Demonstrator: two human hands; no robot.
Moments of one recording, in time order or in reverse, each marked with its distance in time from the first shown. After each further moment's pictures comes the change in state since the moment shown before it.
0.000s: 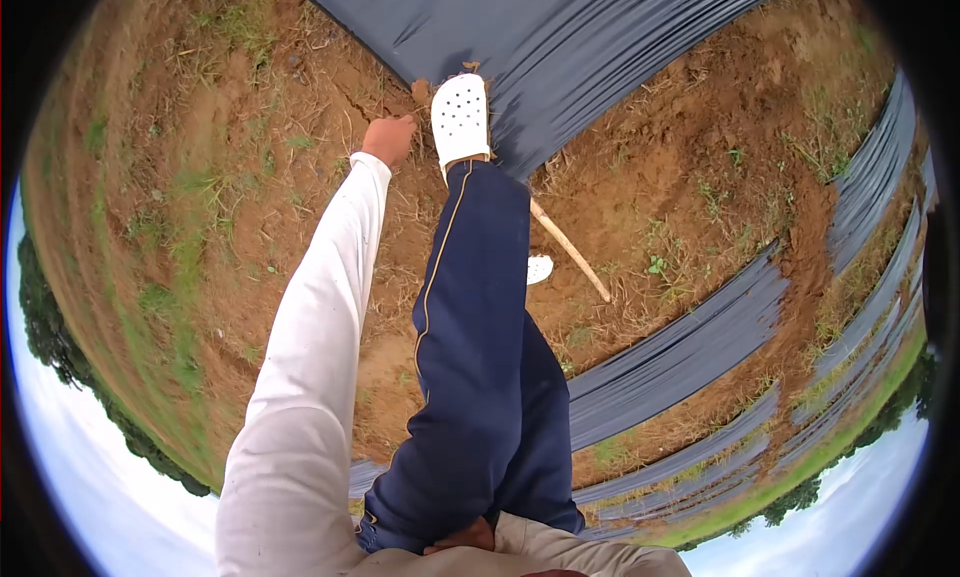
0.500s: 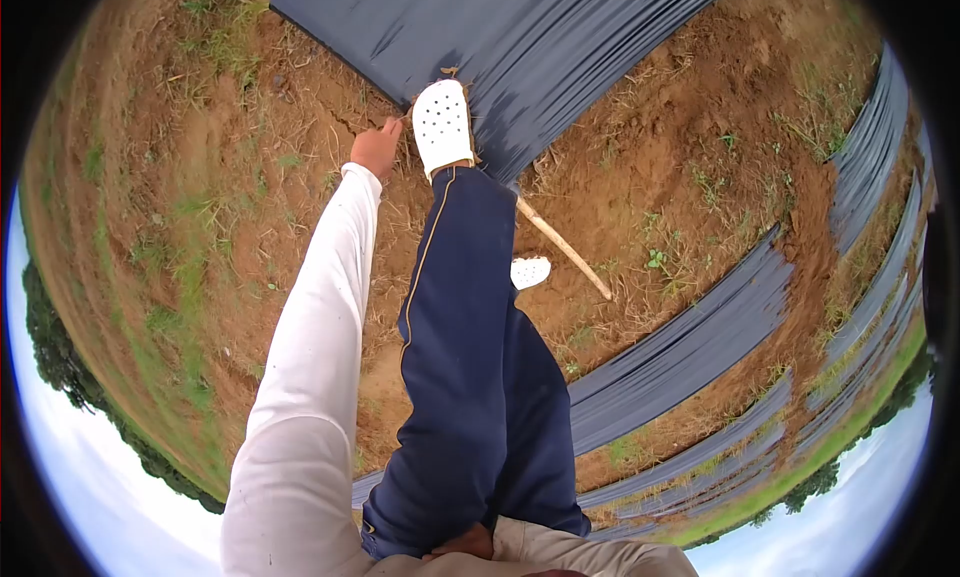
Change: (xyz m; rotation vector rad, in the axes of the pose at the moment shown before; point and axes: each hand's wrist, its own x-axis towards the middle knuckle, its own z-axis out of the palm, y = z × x) left_hand 0.000 0.011 0.002 0.229 0.044 -0.011; right_hand -0.003 0.008 -0.002 -0.023 0.018 -0.059
